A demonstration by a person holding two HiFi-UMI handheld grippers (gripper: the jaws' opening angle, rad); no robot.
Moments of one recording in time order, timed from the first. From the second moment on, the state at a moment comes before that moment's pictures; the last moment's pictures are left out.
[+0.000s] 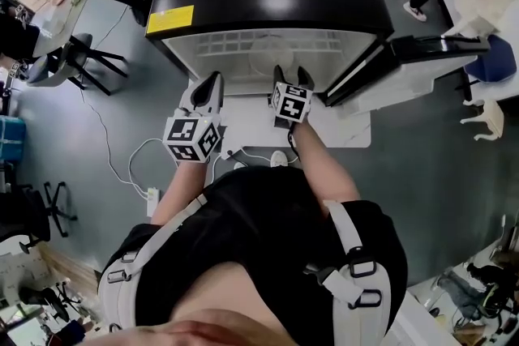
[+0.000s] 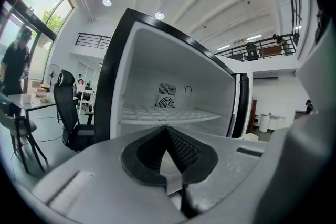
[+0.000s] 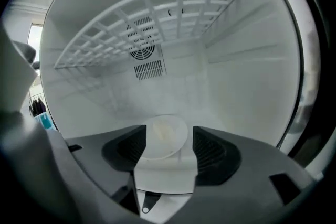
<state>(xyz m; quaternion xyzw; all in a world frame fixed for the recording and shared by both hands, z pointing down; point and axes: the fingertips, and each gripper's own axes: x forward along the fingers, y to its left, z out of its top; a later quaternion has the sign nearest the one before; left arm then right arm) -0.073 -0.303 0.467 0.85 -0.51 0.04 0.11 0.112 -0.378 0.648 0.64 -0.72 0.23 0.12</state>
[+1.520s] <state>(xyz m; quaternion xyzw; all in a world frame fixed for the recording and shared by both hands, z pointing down) -0.076 -0.289 0.481 0.85 -0.51 0.07 0.13 0.127 -0.376 0.725 0.60 -0.57 0.56 0.03</state>
